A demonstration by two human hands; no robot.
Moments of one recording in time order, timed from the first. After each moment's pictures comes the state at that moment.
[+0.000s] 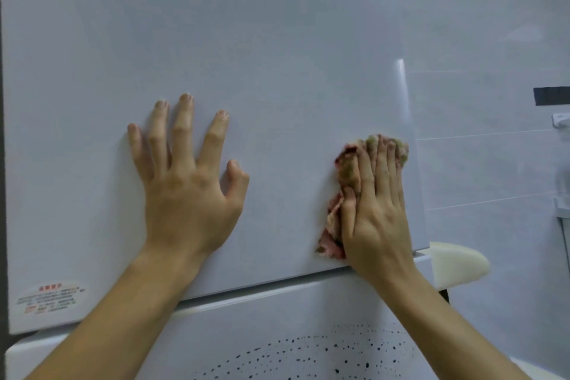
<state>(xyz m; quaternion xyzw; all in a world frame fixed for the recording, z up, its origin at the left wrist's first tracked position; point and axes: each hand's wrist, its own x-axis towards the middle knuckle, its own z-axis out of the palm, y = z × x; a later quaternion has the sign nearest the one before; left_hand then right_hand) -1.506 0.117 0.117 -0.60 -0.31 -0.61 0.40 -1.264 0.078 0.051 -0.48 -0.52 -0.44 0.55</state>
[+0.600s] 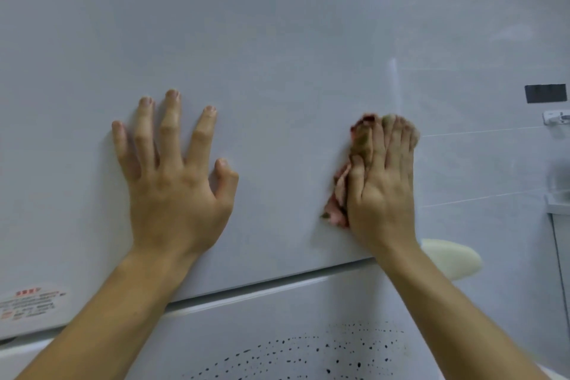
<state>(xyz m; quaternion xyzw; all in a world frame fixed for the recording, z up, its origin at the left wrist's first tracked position) -1.503 0.121 0.116 -0.59 -0.31 -0.61 0.43 -1.240 0.083 0.080 -0.51 -0.46 -0.45 0.58</state>
